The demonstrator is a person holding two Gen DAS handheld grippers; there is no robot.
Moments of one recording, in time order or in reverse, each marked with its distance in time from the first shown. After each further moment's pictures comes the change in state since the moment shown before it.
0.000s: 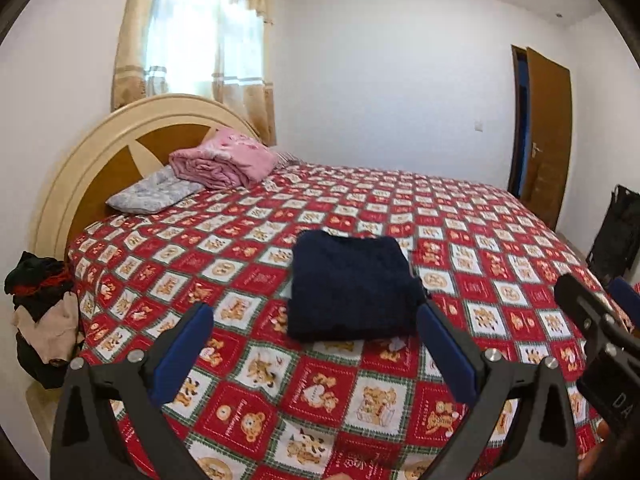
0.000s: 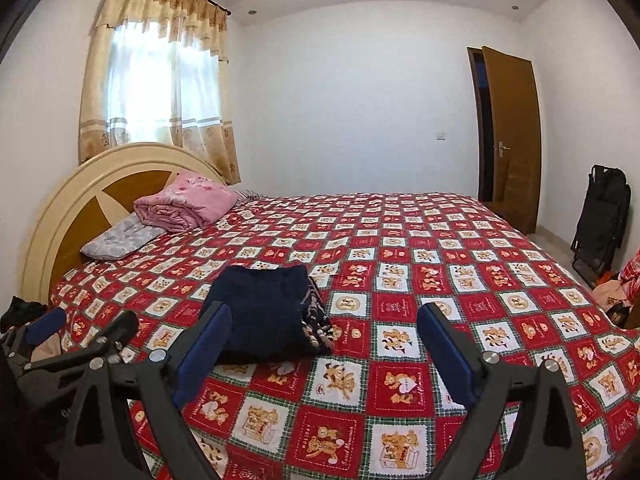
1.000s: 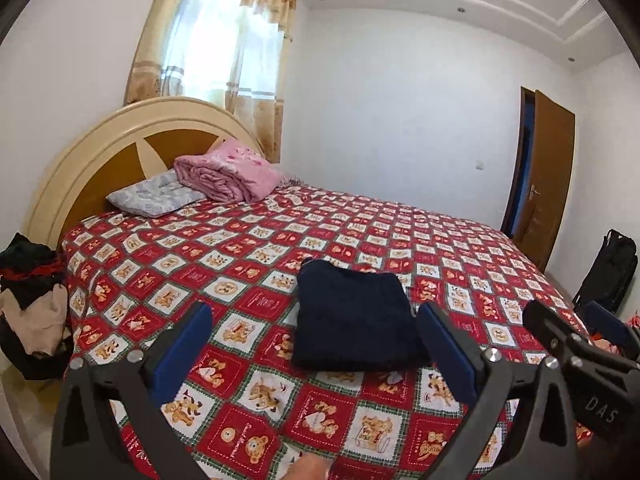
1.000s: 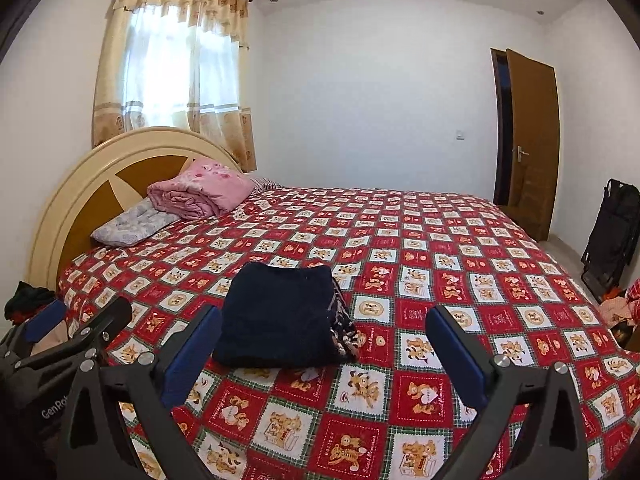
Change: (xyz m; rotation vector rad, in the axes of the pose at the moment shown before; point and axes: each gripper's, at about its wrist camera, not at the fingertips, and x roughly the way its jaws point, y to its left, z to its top) left arm -0.004 0.038 0.016 -0.107 -0.062 -0.052; right arm 0.014 0.037 0.020 -0.061 0.040 0.039
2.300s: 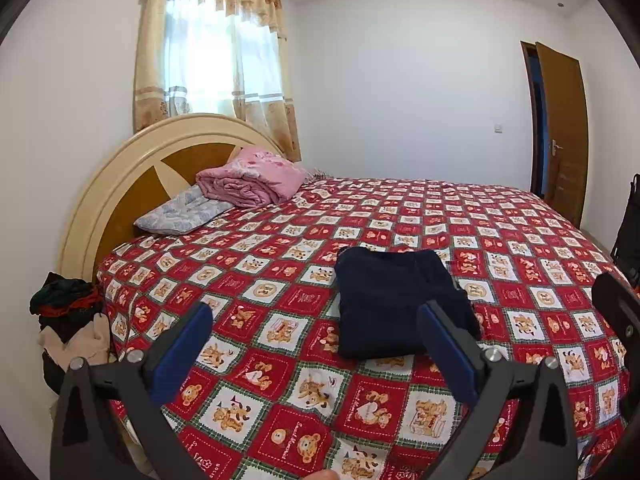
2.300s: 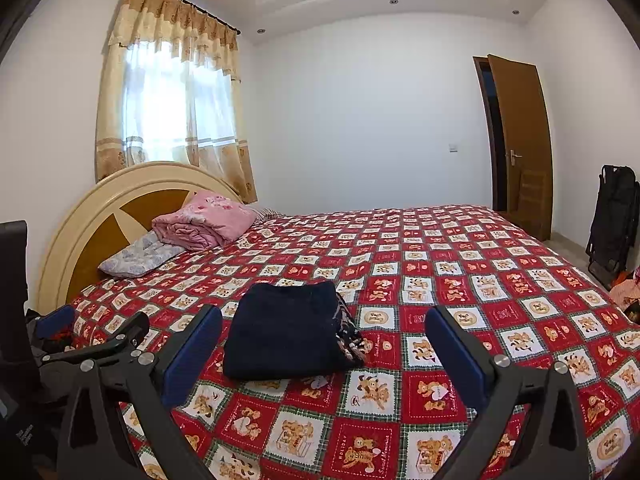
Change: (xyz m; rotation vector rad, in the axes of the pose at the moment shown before) left arm 0.004 -0.010 -0.008 0.164 0.012 0.148; right arm -0.024 -0.012 -0.027 0.085 -0.110 0.023
